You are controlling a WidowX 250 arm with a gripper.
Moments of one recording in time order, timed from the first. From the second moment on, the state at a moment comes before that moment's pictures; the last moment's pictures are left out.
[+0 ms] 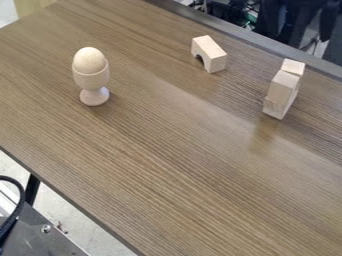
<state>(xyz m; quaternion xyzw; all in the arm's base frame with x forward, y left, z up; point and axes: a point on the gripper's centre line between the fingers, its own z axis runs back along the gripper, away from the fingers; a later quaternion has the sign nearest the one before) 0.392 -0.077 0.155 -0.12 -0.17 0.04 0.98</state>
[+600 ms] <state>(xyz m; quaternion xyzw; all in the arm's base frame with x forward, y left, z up) 0.403 -0.035 0.144 -0.09 -0.12 0.16 0.98</state>
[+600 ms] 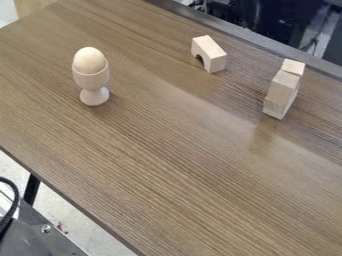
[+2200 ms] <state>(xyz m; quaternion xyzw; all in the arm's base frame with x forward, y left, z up) 0.450 0.045 0.066 -0.05 -0.04 0.28 0.96</state>
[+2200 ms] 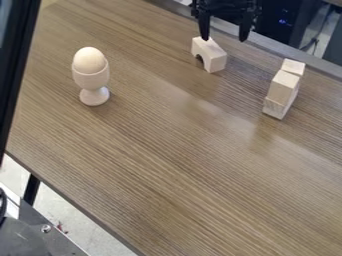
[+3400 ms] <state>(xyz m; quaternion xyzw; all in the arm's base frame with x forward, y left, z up) 0.444 0.060 0.053 -0.02 -0.04 0.32 0.95</state>
